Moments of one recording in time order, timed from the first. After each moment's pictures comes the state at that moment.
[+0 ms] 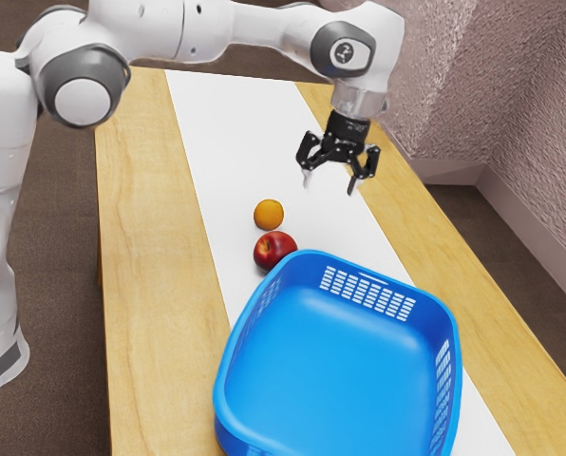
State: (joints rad) arm -0.07 0.23 0.19 -1.42 -0.24 1.52 -1.34
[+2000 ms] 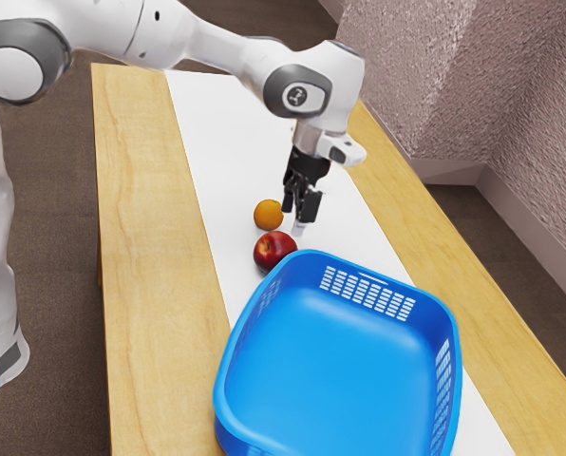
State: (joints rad) arm -0.06 -0.01 0.10 -1.89 -0.15 1.77 0.16
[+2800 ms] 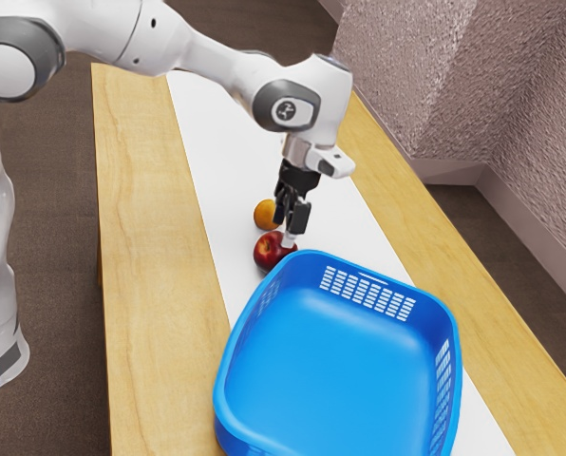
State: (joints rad) arm -0.06 -0.04 0.10 -1.98 -0.16 1.85 0.19
